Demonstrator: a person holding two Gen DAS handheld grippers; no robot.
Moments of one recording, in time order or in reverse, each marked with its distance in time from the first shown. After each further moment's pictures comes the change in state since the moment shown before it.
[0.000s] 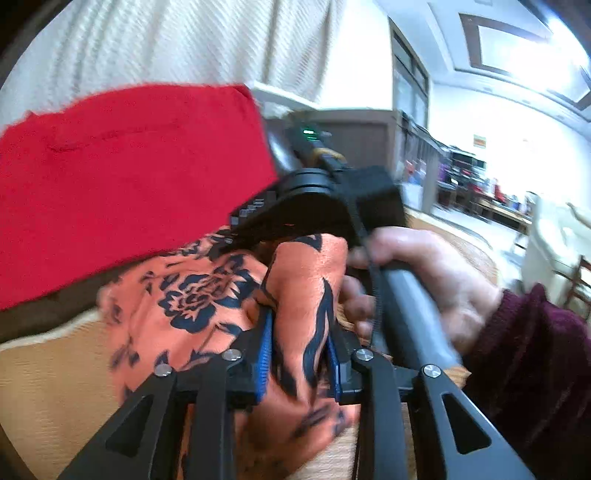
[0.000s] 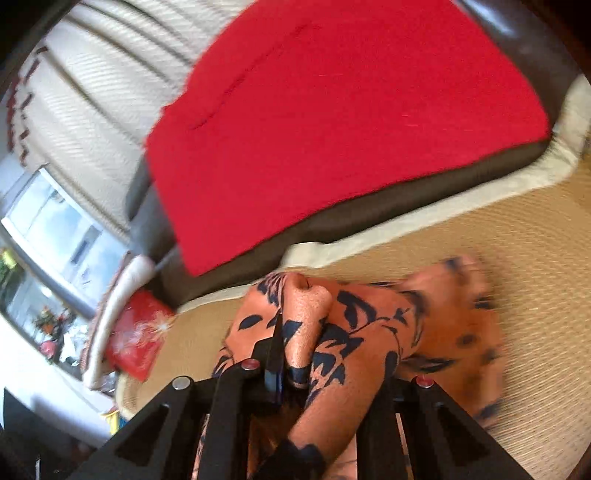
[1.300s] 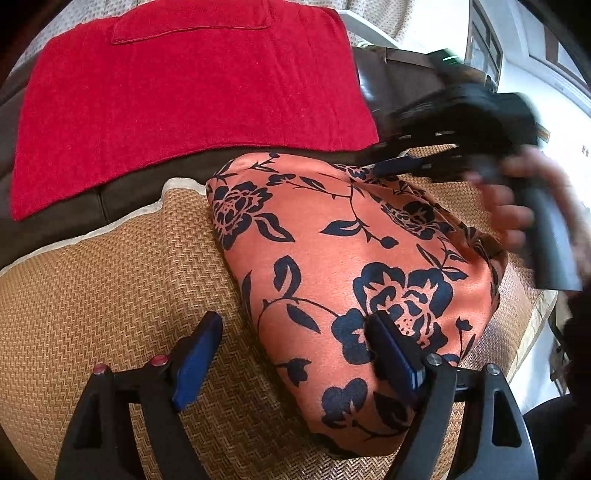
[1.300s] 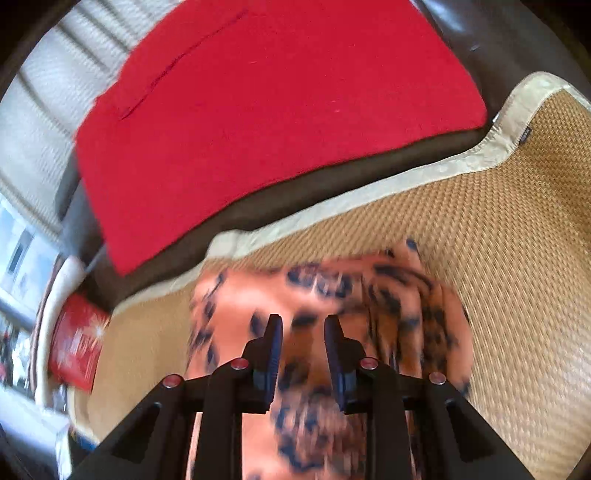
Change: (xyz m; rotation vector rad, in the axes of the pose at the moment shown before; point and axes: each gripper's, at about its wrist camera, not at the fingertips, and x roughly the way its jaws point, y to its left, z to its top) left arm 0.001 0.094 -0.054 -0.187 0.256 0.185; right arm 0.013 0.001 -0.003 0.066 0.033 -0.300
